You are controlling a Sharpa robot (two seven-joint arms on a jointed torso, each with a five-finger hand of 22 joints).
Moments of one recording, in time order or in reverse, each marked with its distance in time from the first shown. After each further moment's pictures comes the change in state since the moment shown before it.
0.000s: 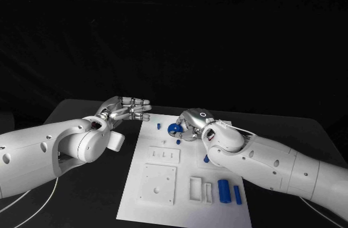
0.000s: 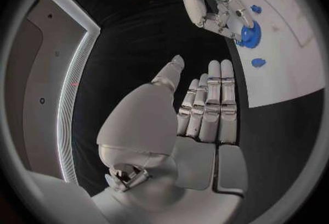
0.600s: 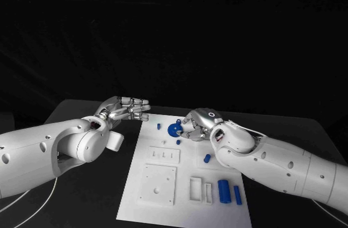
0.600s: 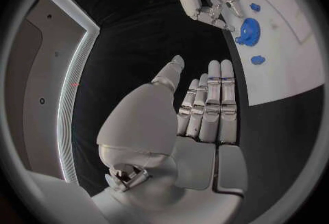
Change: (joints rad) left arm 0.000 -0.004 0.000 -0.005 0.000 0.001 0.000; left_hand 0.000 0.000 0.000 0.000 0.000 0.000 0.000 0.000 0.000 0.000 0.000 0.000 0.000 0.000 0.000 0.000 0.000 0.000 0.000 0.000 0.000 0.000; right arm -0.003 -0.087 0.004 0.074 0.026 -0.027 -0.003; right_hand 0.018 -0.009 0.023 -0.011 0.028 0.000 0.000 0.000 -0.001 0.000 0.000 0.005 0.000 0.000 0.000 0.000 0.000 0.000 0.000 0.000 0.011 0.000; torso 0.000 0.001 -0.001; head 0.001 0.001
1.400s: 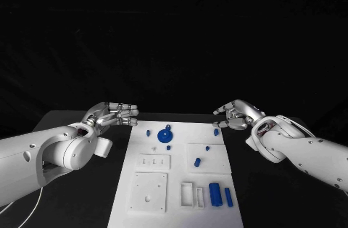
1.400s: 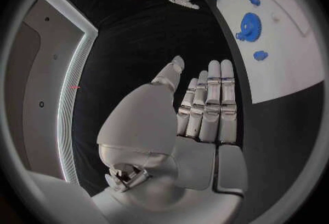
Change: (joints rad) left arm 0.000 -0.026 0.000 -0.016 0.000 0.000 0.002; left_hand -0.005 0.005 0.015 0.001 0.000 0.029 -0.007 0.000 0.000 0.081 -0.020 0.000 0.001 0.000 0.000 0.000 0.000 0.000 0.000 0.000 0.000 -0.005; right arm -0.017 -0.300 0.099 0.008 0.522 -0.042 0.350; right_hand 0.269 0.154 -0.407 -0.320 0.169 -0.031 0.012 0.000 -0.001 -0.025 0.018 -0.020 -0.023 -0.006 0.013 -0.028 -0.009 -0.005 0.004 0.011 -0.081 0.000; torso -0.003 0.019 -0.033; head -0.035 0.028
